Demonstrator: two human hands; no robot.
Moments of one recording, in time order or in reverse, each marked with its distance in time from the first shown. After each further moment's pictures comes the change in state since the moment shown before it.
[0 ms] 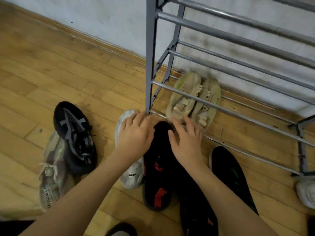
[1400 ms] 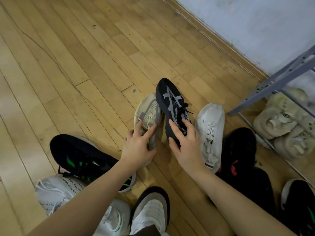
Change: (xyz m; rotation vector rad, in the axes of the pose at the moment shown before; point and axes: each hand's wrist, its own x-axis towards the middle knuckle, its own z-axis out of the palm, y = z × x) left_hand -0.182 -0.162 -0.020 -0.066 -0.159 -0.617; right_hand -0.050 -0.168 0.131 0.113 -0.242 -0.486
